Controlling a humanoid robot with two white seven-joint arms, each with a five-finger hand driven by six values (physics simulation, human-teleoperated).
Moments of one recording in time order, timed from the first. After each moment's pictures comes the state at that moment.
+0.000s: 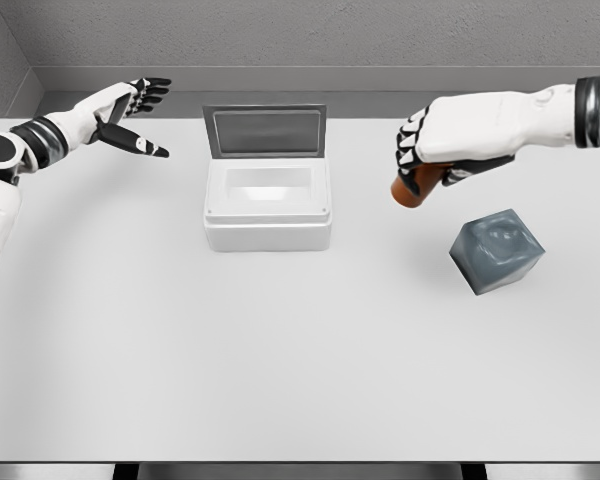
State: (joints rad) left arm -1.01 0.32 -0.37 -0.36 -0.02 -0.31 -0.61; right arm -1.52 -0.97 1.57 -1.56 0.06 -0.61 0.36
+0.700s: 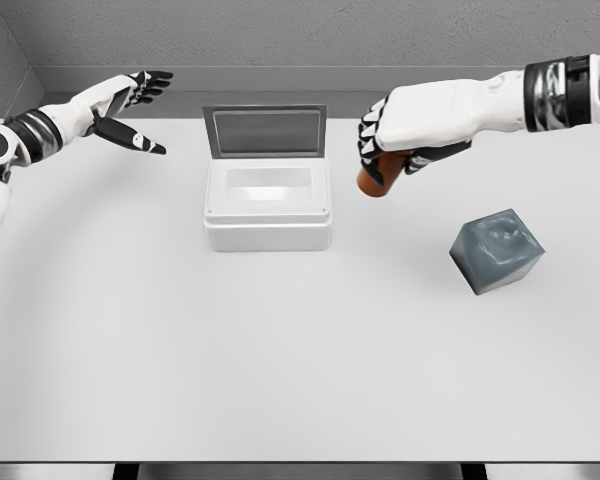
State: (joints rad) left arm -0.99 0.37 -0.45 -0.48 0.04 -0.31 -0.61; right arm -1.53 -0.84 1.56 -1.48 0.05 -0.61 0.36
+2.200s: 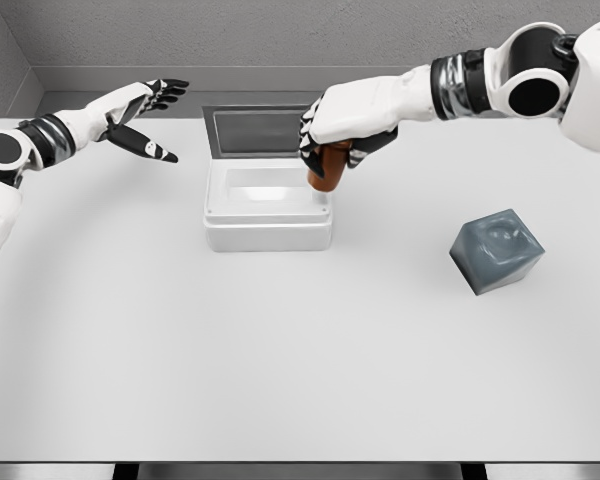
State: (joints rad) left arm -0.96 0.37 -0.51 -0.53 0.06 -0.31 -0.61; right arm -1.50 -0.57 1.56 -1.24 0.05 -0.61 0.38
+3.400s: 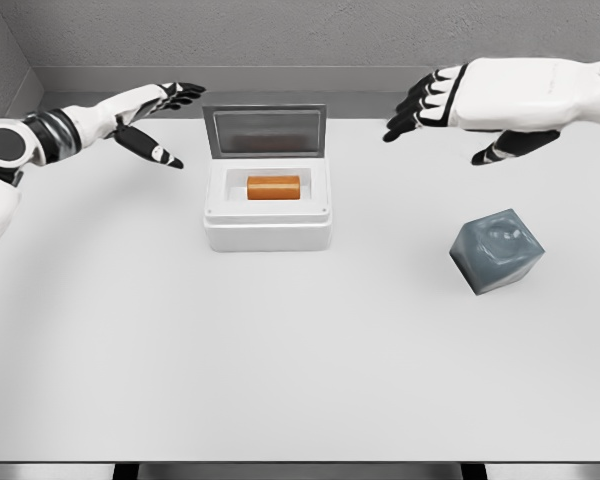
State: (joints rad) left arm -0.95 0.43 -0.64 -0.68 0.10 -0.31 -0.61; right arm -1.49 -1.09 1.45 -1.65 -0.02 -0.61 0.35
